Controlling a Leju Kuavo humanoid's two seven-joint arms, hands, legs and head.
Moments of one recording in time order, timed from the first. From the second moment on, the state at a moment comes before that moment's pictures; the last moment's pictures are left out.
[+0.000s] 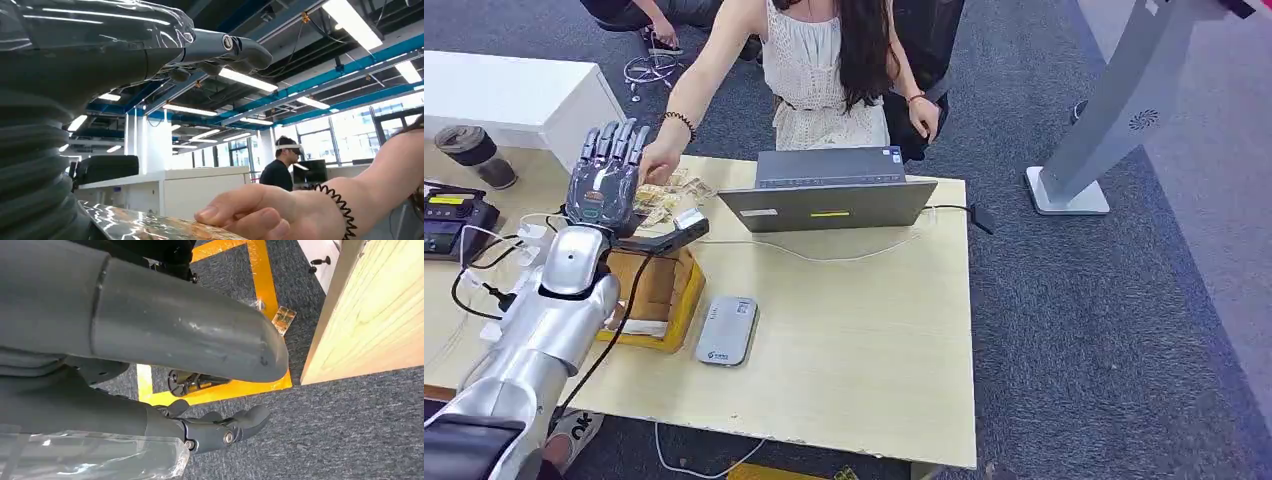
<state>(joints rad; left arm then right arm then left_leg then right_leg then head) -0.69 0.26 -0.24 -0.86 -1.51 0.56 0.05 -0.15 0.16 -0.43 -0.24 0.24 -0.04 -0.28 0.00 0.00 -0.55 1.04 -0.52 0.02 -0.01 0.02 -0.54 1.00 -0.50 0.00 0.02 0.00</state>
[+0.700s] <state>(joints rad) -0.68 0.26 -0.24 -0.86 -1.47 0.53 0.03 -0.15 0.16 -0.43 -0.24 0.24 -0.03 -0.29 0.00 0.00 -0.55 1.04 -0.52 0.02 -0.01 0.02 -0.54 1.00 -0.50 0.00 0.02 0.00</state>
